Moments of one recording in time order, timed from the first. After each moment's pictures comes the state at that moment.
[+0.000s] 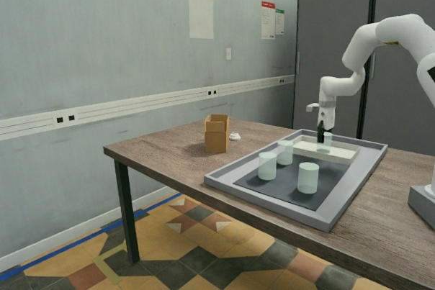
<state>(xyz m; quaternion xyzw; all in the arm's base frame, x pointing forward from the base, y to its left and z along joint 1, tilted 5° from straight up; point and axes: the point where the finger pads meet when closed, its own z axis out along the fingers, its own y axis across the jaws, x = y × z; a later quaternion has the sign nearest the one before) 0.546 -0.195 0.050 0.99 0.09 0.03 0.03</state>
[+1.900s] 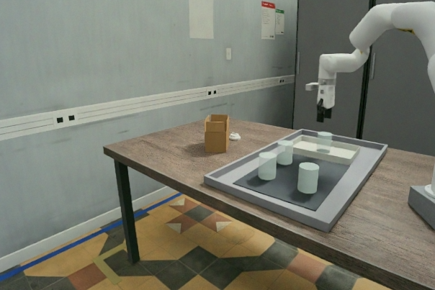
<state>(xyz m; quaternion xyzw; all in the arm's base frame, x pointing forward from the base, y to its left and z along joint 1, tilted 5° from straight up) 0.542 -0.171 0.150 0.99 0.09 0.03 0.03</state>
